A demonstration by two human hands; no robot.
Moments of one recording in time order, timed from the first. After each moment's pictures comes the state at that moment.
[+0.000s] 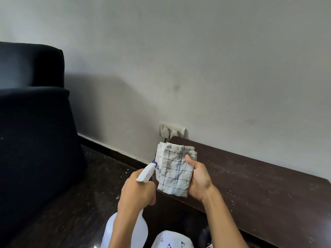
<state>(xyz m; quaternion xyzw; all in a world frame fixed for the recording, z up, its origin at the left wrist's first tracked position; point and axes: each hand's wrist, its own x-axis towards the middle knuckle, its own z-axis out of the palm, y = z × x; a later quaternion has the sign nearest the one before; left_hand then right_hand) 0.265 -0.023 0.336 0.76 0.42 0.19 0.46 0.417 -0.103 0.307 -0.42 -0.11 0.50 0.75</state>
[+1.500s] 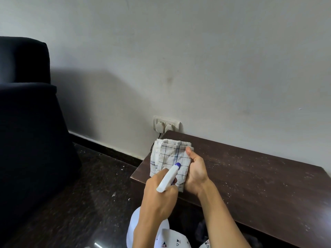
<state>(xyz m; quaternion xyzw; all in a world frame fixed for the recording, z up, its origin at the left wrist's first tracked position) 0.300 -0.060 0.298 0.79 0.26 0.28 0.48 0.428 -0.099 0.297 -0.38 -0.05 0.48 0.79</state>
